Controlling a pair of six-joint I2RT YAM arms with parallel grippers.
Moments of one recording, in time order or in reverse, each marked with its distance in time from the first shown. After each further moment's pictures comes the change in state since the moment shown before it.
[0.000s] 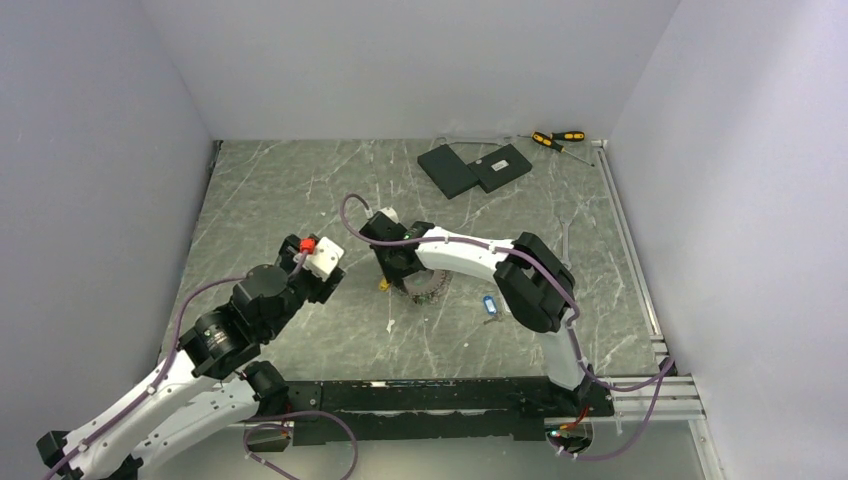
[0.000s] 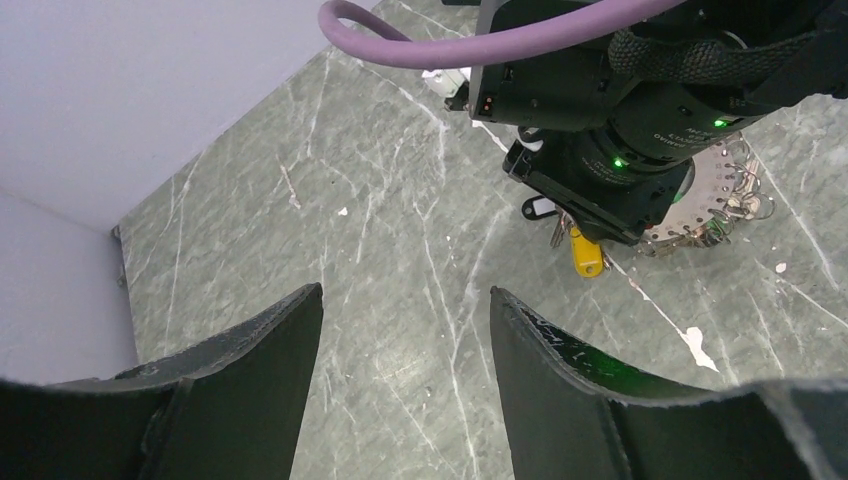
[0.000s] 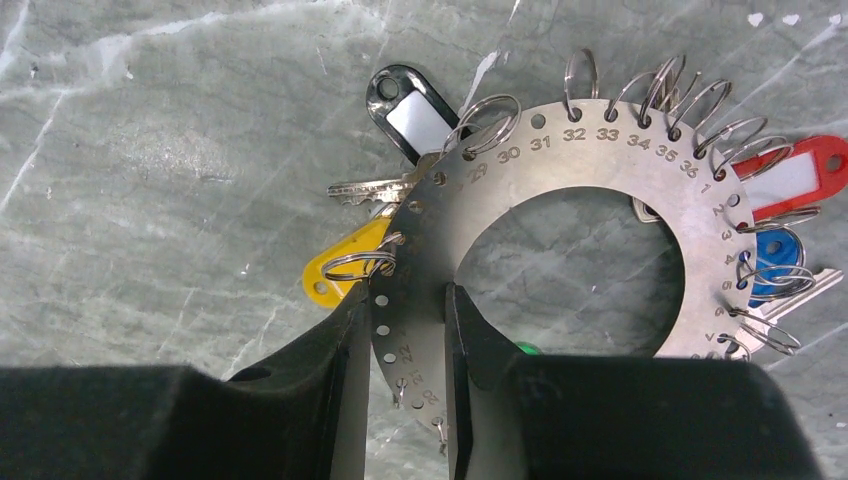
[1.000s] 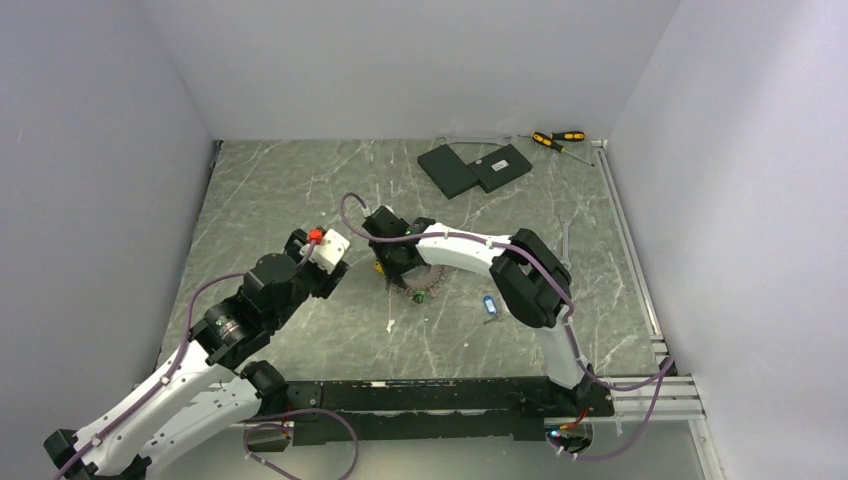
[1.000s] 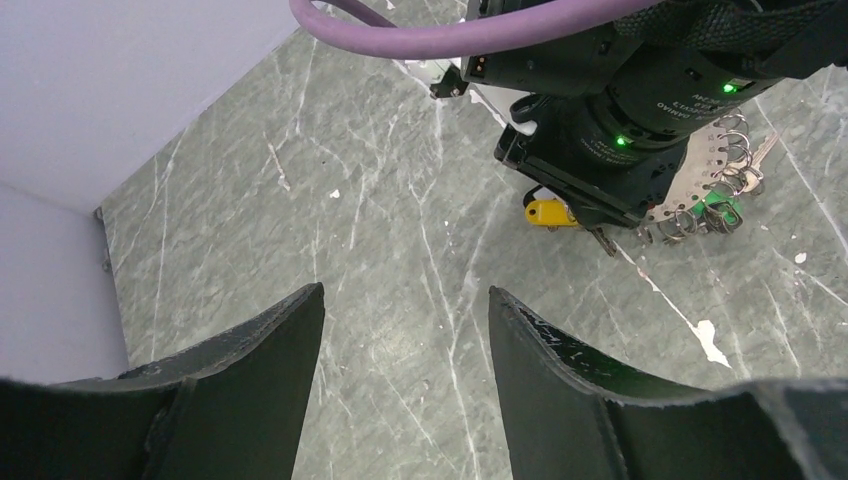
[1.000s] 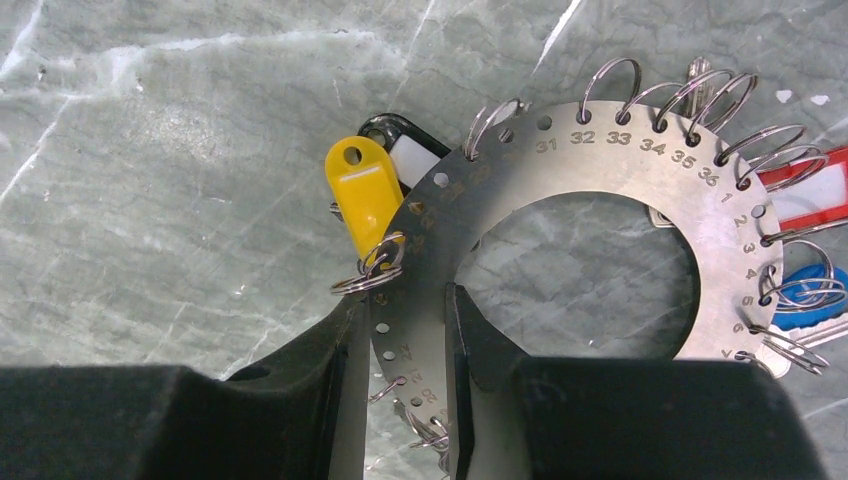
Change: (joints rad) left arm 0.085 0.077 -0.002 0.015 0.075 0.000; right arm -0.028 0.038 0.018 0.043 -0.079 -0.104
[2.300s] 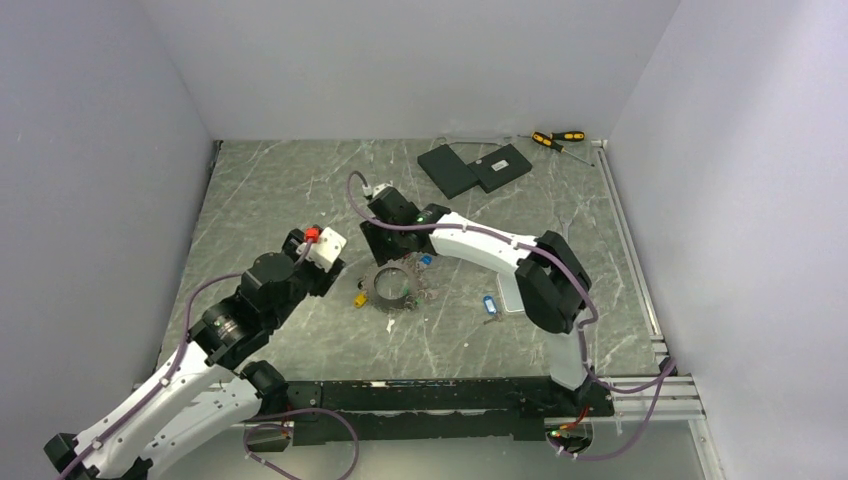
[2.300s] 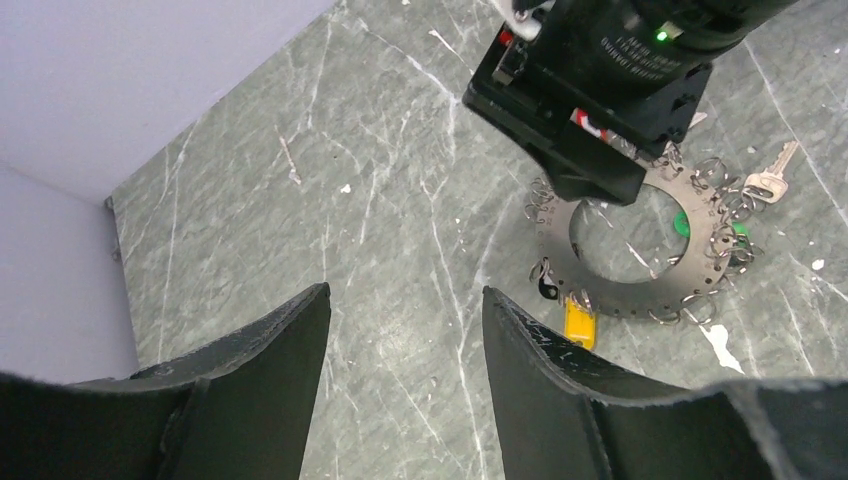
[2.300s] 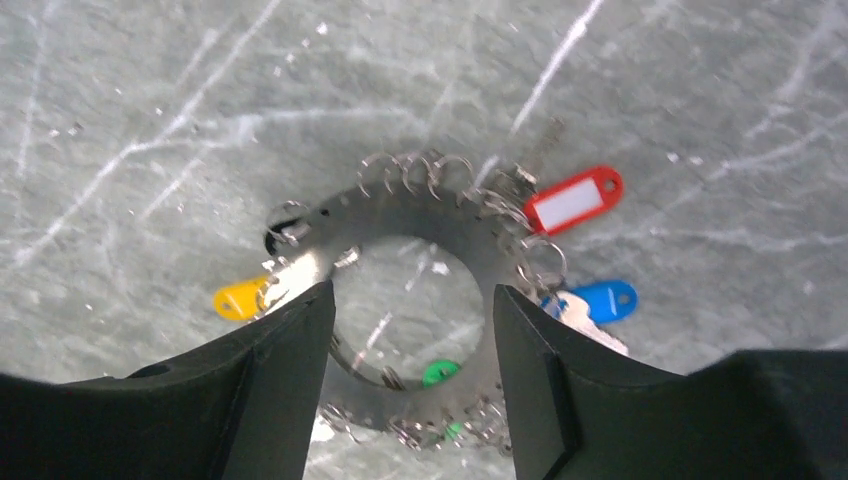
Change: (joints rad) left arm 0.024 -0.002 0.000 -0.001 0.003 0.000; right arm -0.024 -0.142 -0.006 0.012 -0.020 -0.034
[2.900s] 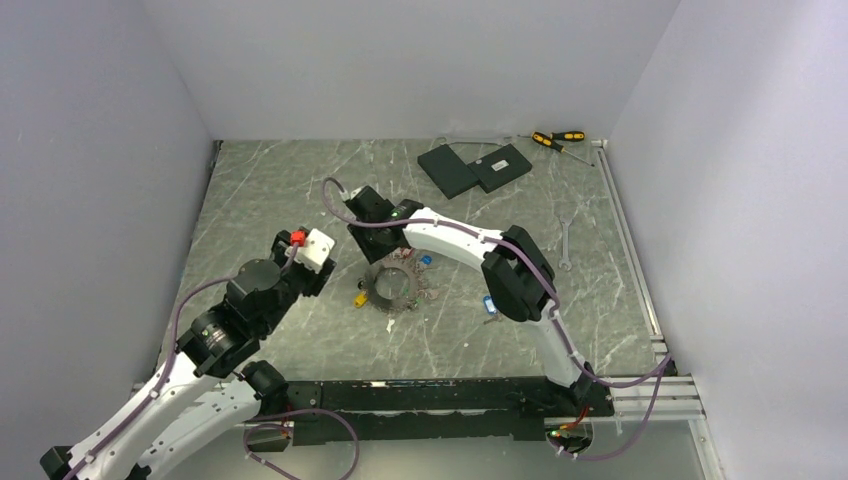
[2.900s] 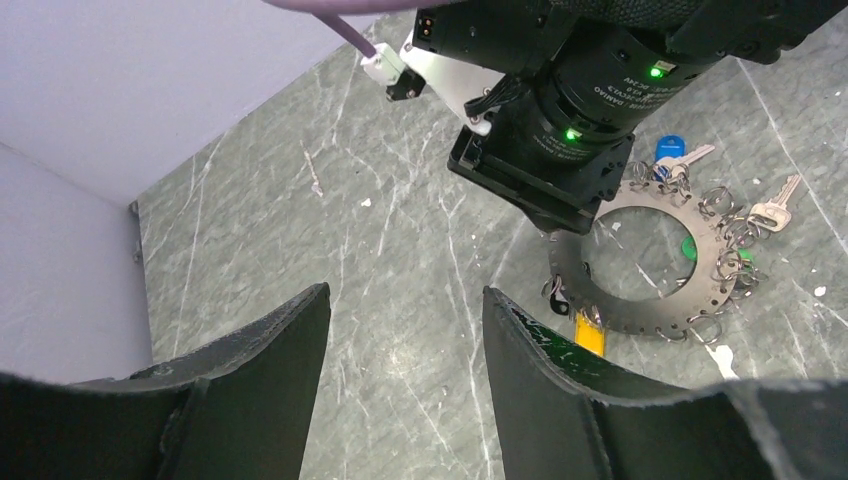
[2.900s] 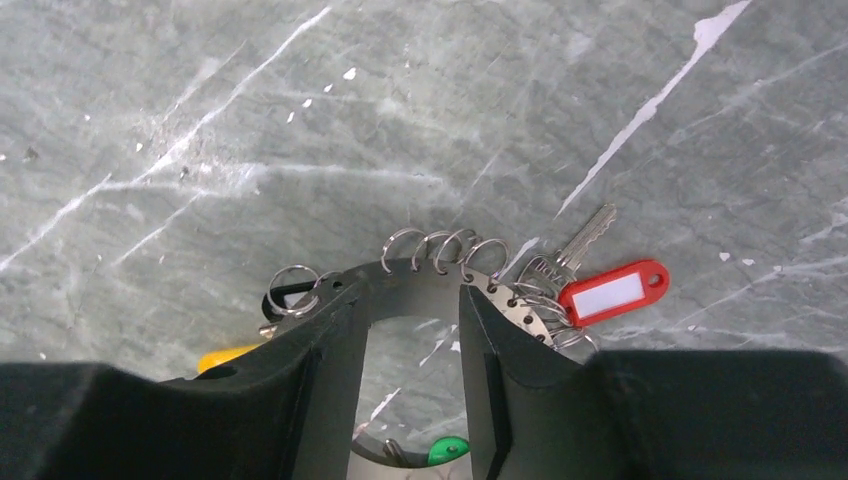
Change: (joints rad) left arm 0.002 -0.071 0.000 0.000 -0.030 0.000; right arm 0.019 0.254 0.297 -0.111 0.001 -0.076
